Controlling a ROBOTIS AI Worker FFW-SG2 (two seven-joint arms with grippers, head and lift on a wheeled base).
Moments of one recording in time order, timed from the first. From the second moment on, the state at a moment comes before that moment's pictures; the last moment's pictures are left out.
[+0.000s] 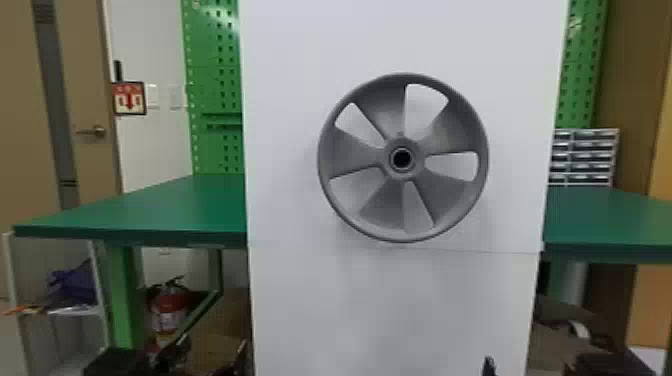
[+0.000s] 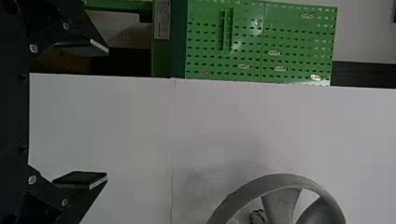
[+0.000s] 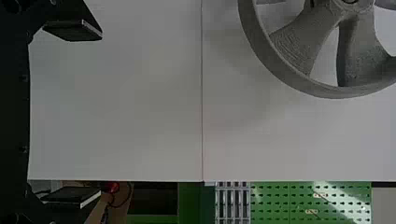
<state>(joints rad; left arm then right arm) 0.05 0.13 -0.02 -2.00 0.18 0.20 -0.06 -0.02 -0.06 0.07 -1.97 -0.08 0.34 -0.16</state>
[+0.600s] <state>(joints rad) 0.07 0.13 -0.03 -1.81 0.18 0.06 -0.09 0.04 -0.05 0.06 -1.82 -0.08 0.18 -0.16</state>
